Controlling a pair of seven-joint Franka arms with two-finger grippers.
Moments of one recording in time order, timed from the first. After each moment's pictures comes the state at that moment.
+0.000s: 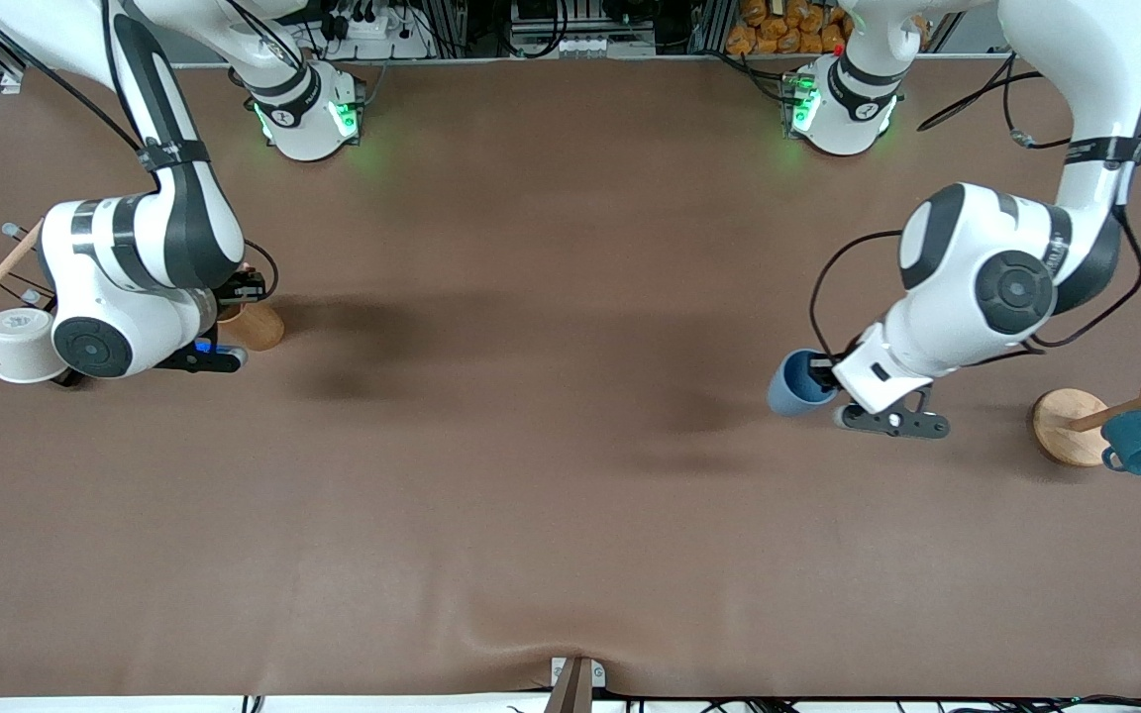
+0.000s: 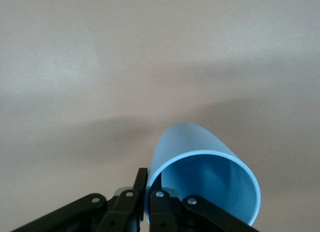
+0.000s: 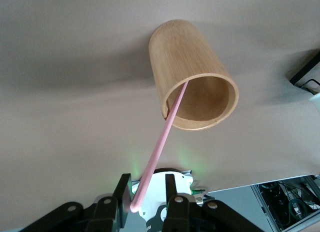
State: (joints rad) left arm 0.05 0.33 -0.36 -1.78 0.02 2.06 -0.20; right arm 0.17 0.27 -0.09 -1.89 -0.02 1.47 0.16
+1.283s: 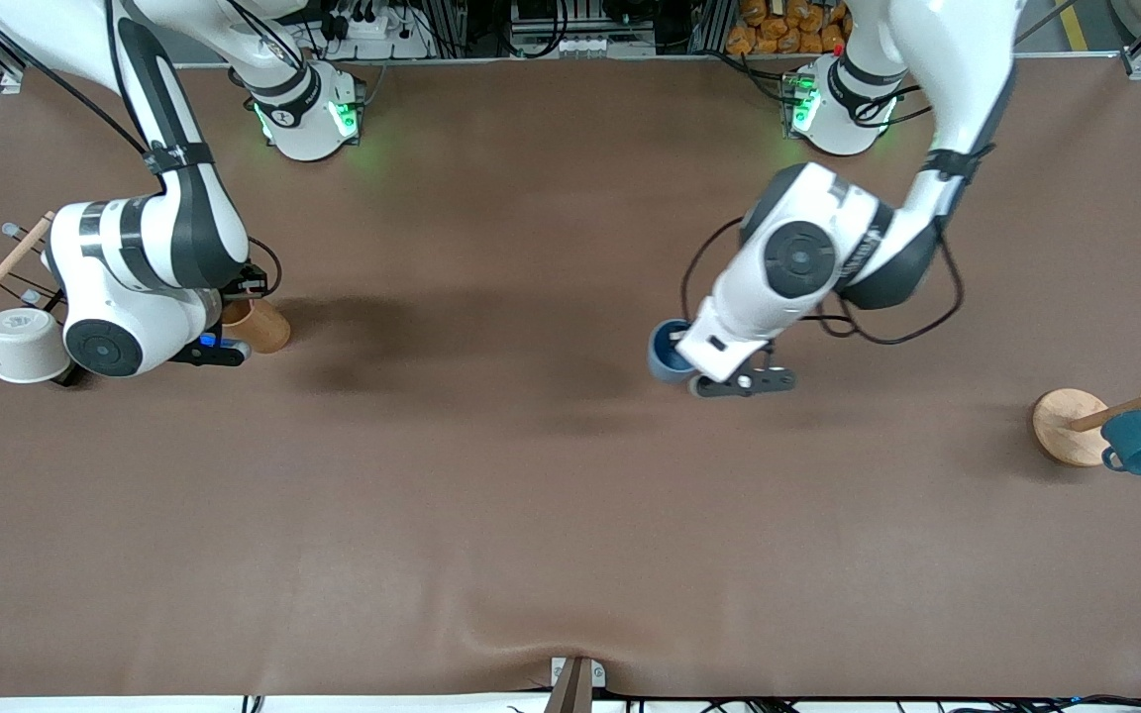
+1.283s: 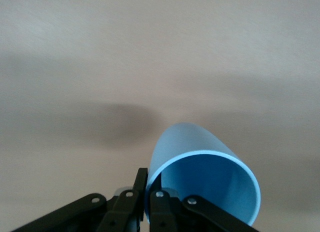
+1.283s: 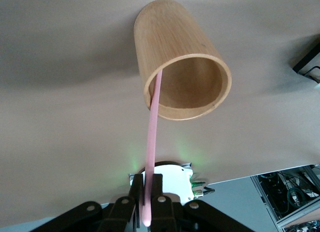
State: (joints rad) left arm -0.24 0.45 -0.38 -1.69 0.02 2.06 -0.73; right arm 0.17 0.27 -0.09 -1.92 -0.02 1.47 0.18
